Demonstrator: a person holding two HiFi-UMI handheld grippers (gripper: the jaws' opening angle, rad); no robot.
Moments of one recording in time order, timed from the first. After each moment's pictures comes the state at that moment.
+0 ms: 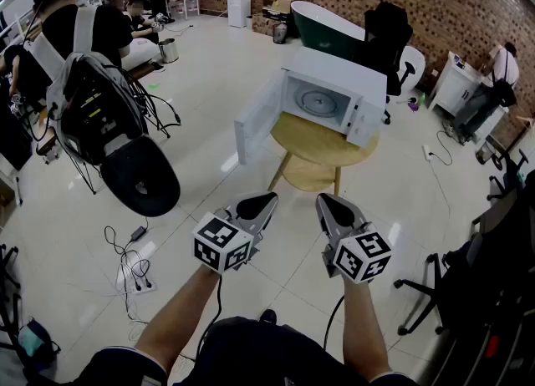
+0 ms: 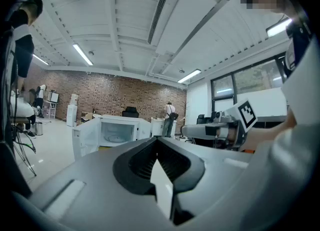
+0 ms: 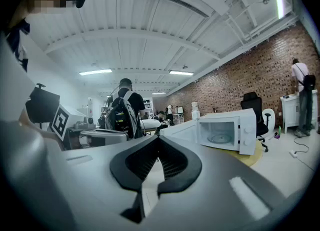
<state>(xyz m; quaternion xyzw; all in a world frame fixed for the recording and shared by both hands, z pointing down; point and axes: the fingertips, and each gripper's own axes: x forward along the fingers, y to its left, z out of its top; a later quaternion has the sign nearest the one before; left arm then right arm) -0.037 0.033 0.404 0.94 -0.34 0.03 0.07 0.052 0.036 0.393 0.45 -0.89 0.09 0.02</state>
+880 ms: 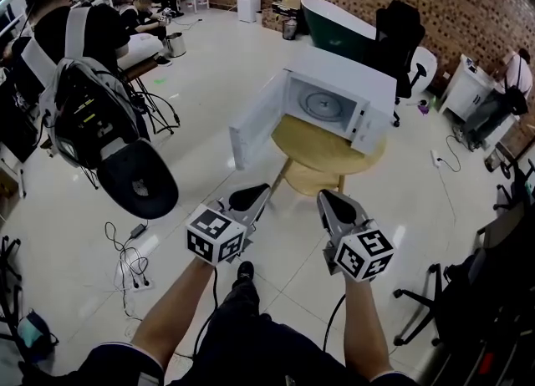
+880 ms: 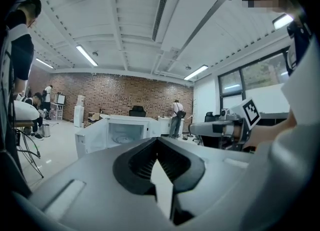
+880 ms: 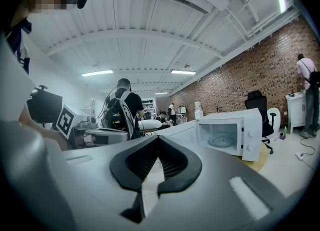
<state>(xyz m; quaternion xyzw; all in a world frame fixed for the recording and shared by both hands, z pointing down) -0.034 -0.030 0.403 0.92 -0.38 0.04 0.07 0.074 -0.019 0.391 0.43 -0.90 0.09 0.02</state>
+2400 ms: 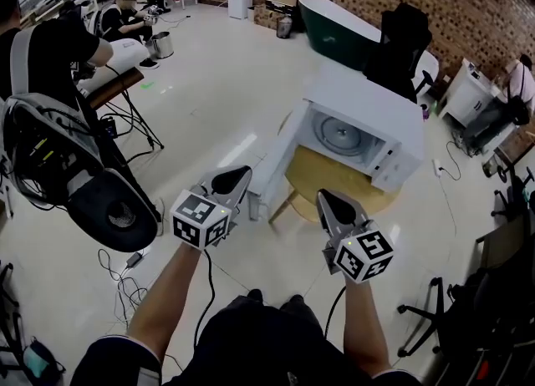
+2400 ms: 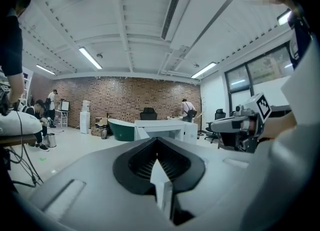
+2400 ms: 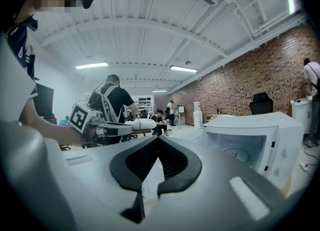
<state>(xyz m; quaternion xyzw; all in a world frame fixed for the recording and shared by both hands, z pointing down) -0.150 -0.257 0.407 0.92 -0.40 0.05 0.04 -0.007 -0.204 0.397 0.44 -0.89 0.07 0.04</state>
